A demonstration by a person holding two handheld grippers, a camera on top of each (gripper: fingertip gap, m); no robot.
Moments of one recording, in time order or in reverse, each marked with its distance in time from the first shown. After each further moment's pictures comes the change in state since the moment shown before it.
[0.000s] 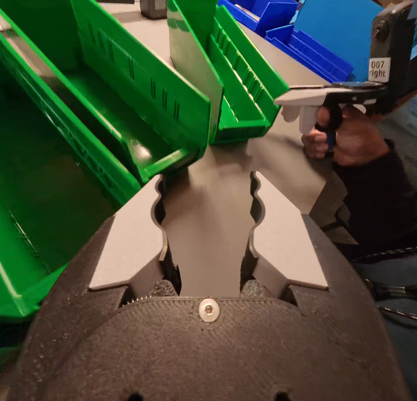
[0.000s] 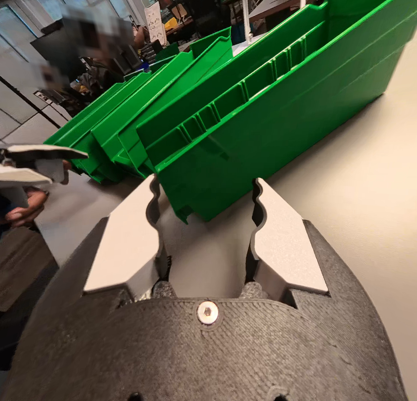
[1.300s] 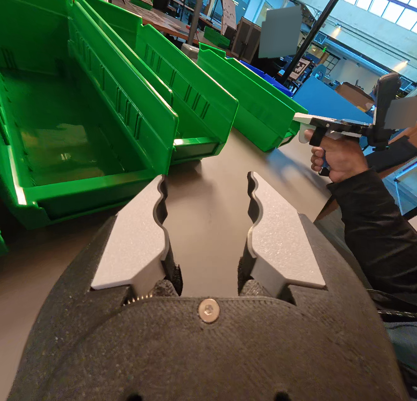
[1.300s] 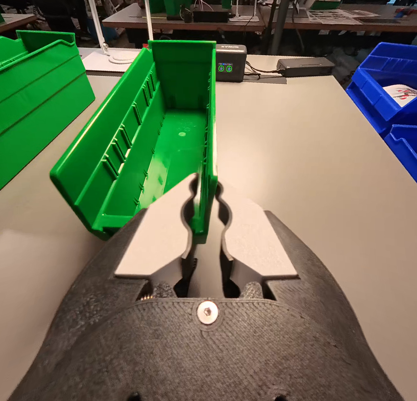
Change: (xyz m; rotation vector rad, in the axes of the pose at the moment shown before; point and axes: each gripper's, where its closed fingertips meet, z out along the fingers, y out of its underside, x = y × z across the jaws) left arm -0.021 0.027 -0.027 0.292 -0.038 -0.185; right arm 0.110 -0.037 -0.060 0.038 0.590 -0.236
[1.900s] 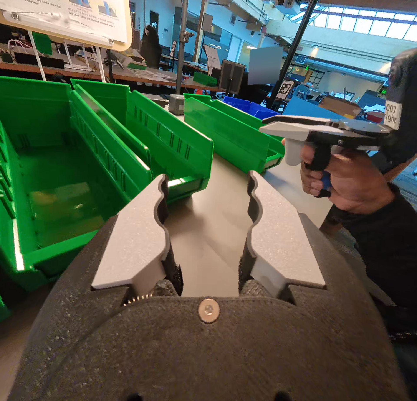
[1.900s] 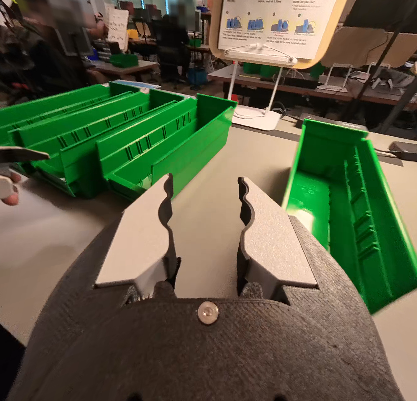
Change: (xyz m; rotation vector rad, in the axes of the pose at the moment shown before) left arm 0.027 -0.035 0.001 0.139 0.029 0.167; right arm -0.185 -0.052 -0.043 0.178 -0.325 -0.132
